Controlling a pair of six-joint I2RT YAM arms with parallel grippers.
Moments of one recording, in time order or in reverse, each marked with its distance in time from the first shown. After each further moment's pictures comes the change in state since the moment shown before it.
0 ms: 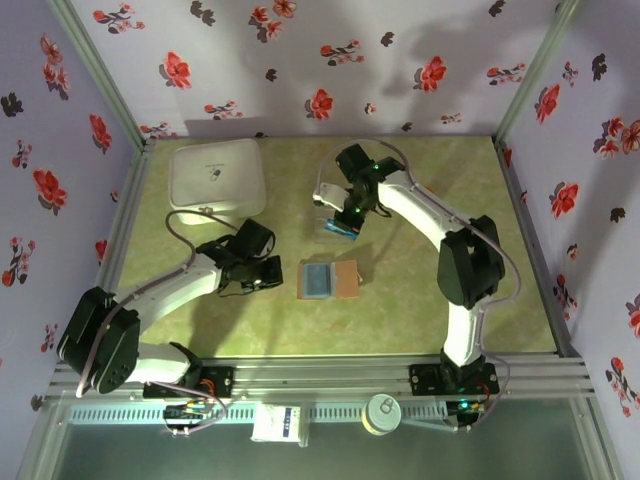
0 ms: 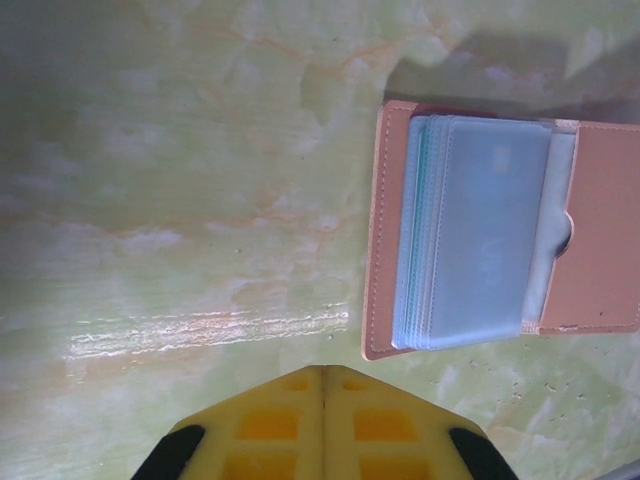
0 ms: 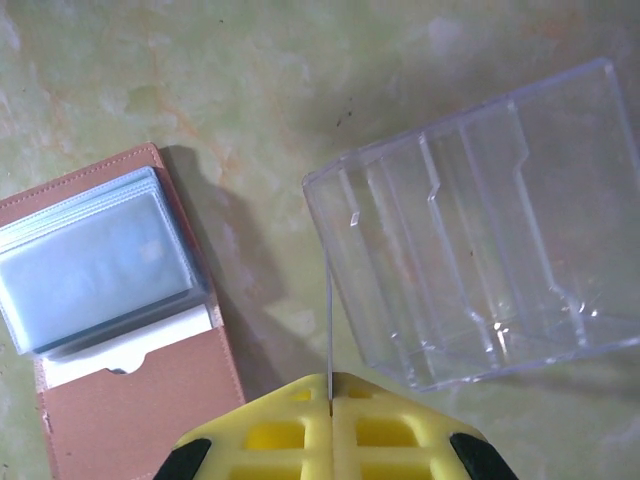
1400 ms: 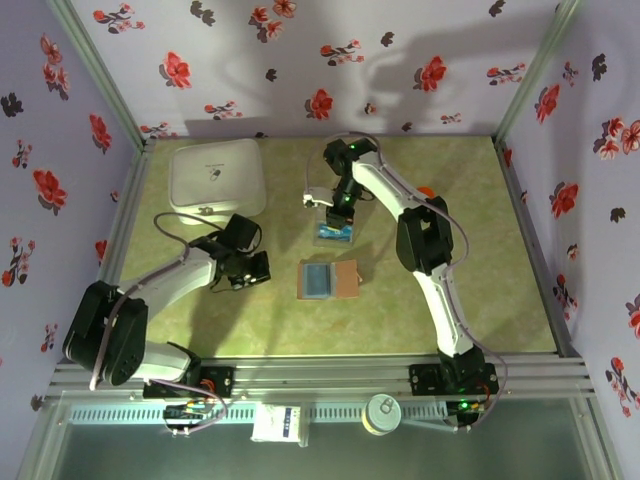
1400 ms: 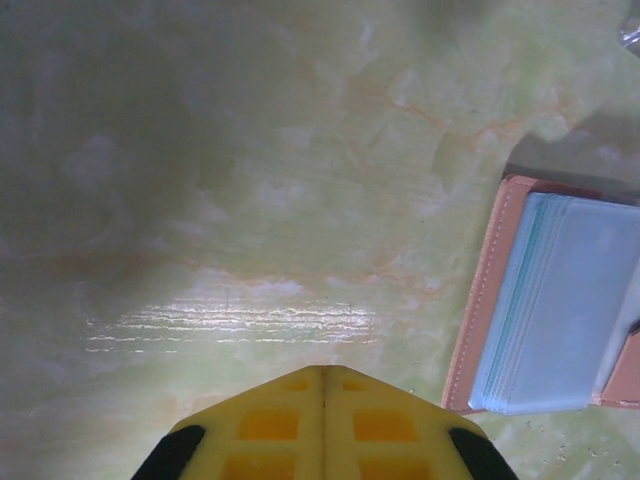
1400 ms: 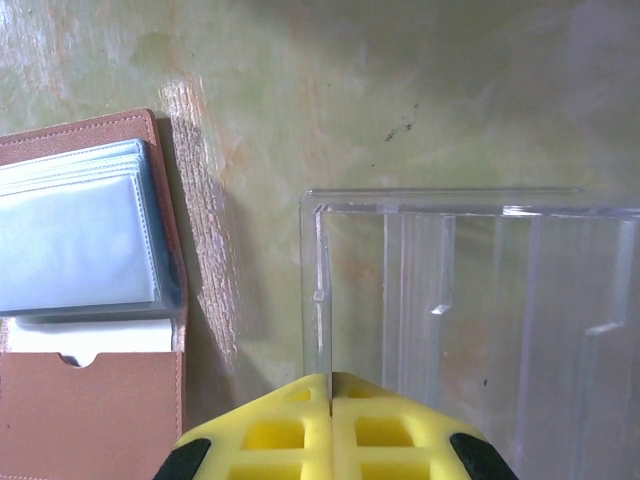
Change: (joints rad) left arm 0.131 0.049 -0.016 -0.005 0.016 0.016; right arm -0.035 0.476 0.554 -0.405 -0.134 -0.274
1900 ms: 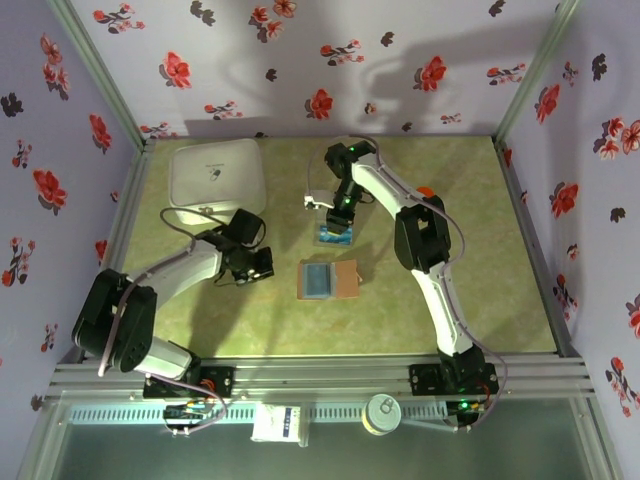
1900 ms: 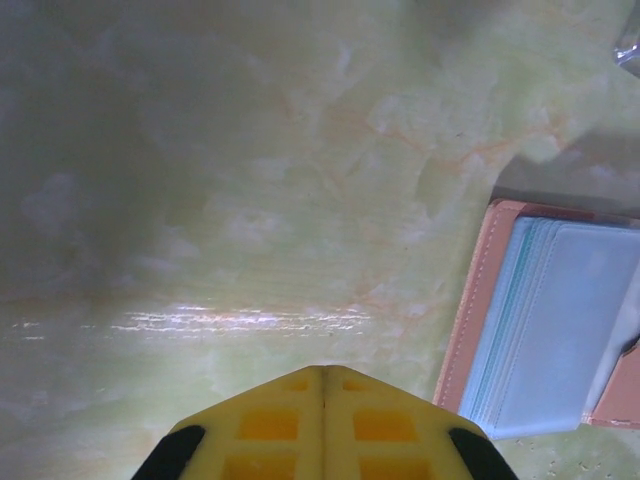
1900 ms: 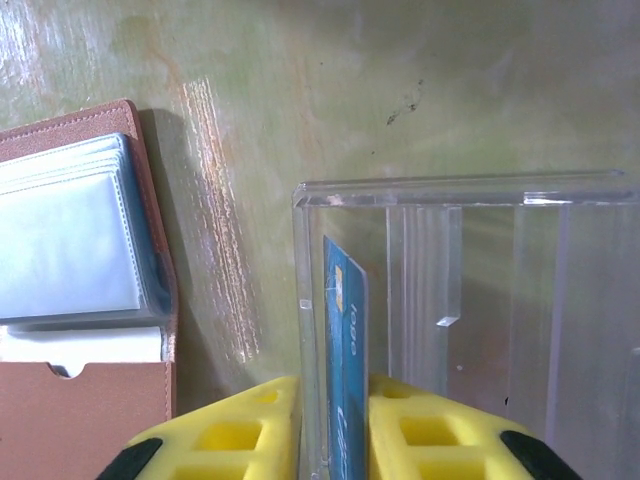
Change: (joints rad) left arm 0.002 0.072 0.059 0.000 0.014 0.009; right arm -0.010 0.030 0.004 -0.007 -0.014 0.019
